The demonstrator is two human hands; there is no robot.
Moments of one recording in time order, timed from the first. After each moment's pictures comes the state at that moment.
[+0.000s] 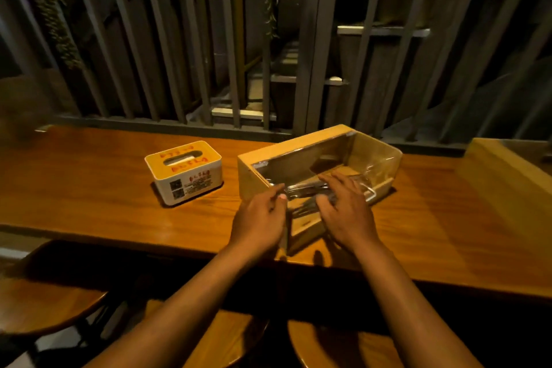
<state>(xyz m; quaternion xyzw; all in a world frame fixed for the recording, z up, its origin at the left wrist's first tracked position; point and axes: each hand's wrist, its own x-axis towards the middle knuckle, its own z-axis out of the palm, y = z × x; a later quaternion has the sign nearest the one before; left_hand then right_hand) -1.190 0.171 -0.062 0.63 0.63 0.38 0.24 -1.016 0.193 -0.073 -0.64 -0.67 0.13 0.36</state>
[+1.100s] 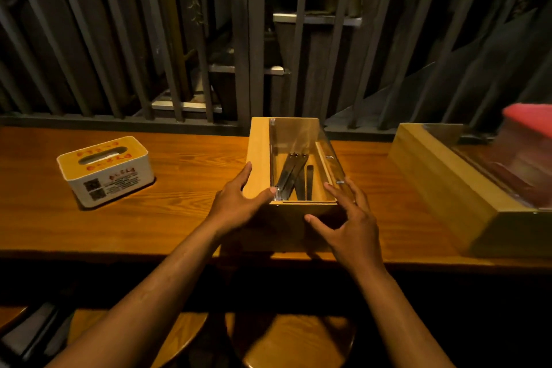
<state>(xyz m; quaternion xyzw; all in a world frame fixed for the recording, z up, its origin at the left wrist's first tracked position) -1.080 0.206 -0.083 0.63 0.59 0.36 0.34 -0.869 0.132 -0.104 -0.65 -0.62 0.06 0.45</state>
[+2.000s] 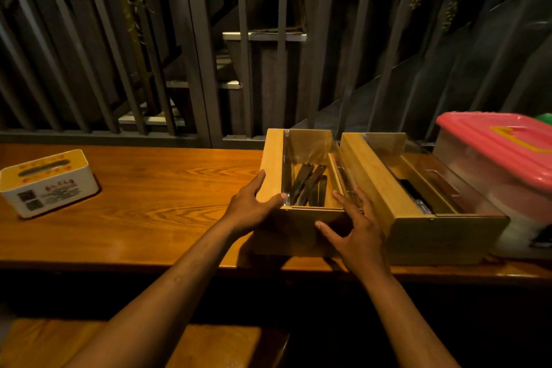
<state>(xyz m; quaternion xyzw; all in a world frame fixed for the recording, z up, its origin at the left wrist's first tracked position) -0.885 0.190 -0.070 0.64 0.58 0.34 0.36 -0.676 0.114 -0.107 -0.65 -0.61 0.07 0.44</state>
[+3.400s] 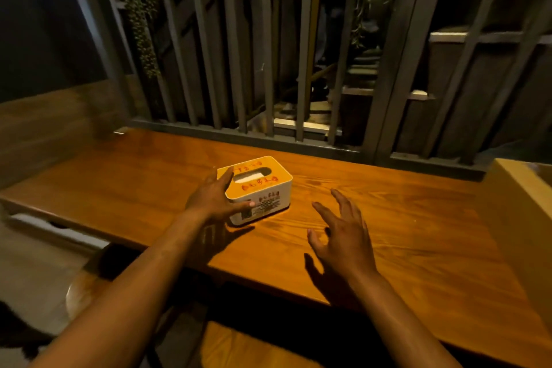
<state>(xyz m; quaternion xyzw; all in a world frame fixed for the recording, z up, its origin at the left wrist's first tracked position) -1.445 0.310 -0.093 0.63 0.76 0.15 0.10 -1.159 0.265 -0.121 -0.59 -0.76 0.06 0.27</state>
